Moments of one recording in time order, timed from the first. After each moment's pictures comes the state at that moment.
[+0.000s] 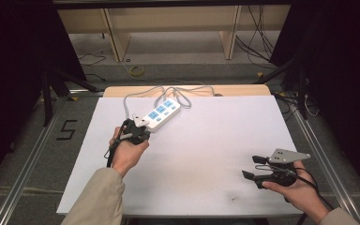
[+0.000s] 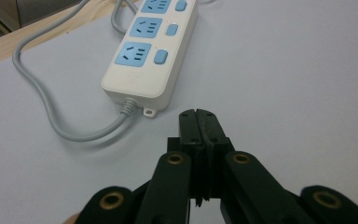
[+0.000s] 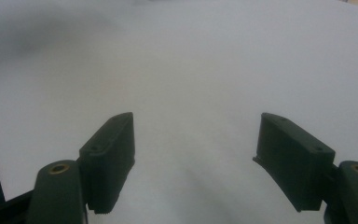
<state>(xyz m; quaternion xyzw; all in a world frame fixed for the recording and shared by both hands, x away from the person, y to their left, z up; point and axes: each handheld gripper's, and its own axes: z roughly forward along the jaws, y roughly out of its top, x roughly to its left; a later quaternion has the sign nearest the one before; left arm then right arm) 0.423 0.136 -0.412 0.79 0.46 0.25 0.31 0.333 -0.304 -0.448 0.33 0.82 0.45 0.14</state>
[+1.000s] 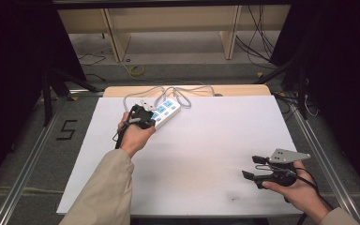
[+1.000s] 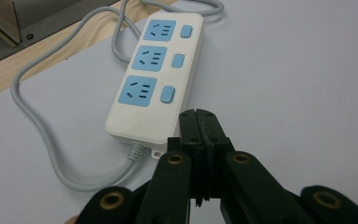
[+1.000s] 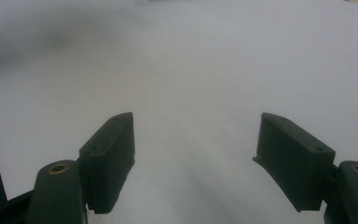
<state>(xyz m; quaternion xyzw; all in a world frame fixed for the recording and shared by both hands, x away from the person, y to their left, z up) 0.468 0.120 -0.402 0.81 0.45 0.25 0.30 0.333 -0.304 -0.448 0.33 0.82 0.45 0.13</state>
